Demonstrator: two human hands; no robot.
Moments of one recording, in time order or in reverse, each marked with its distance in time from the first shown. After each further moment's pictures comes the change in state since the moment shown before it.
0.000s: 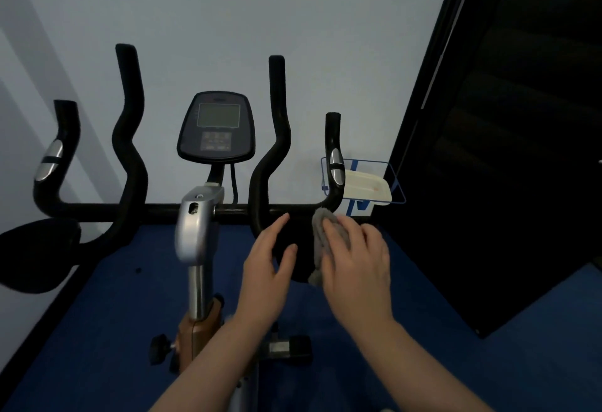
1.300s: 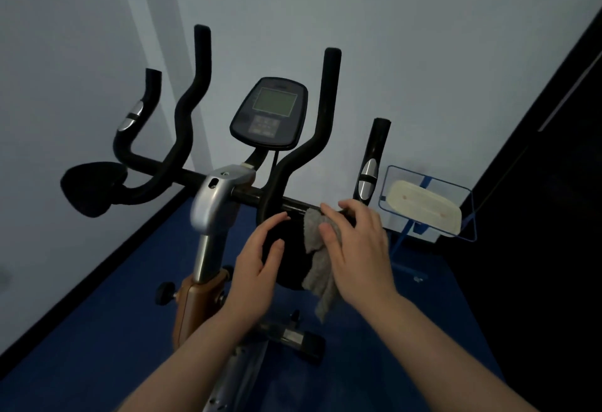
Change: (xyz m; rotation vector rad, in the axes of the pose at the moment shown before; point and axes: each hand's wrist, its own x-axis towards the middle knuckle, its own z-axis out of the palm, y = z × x) left_hand -0.009 0.027 0.030 0.090 0.282 -0.117; right_hand 0.068 0.053 0.017 0.498 -0.332 -0.223
